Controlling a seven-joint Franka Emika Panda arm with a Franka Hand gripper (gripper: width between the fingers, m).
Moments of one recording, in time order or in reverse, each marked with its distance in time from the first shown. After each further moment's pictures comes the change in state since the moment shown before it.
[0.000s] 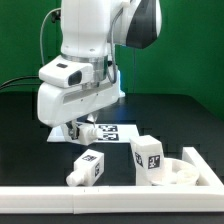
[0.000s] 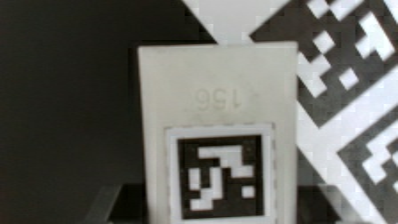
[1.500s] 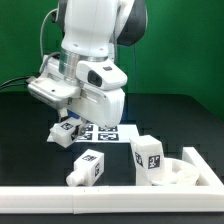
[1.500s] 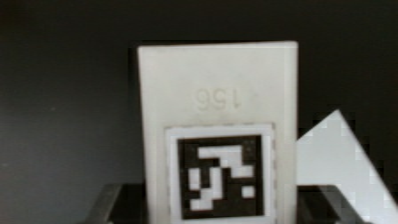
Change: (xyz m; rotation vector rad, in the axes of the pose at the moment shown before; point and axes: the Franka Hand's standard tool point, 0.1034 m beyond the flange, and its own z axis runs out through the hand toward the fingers) arm -0.017 0.015 -0.006 0.031 -0.143 -1.568
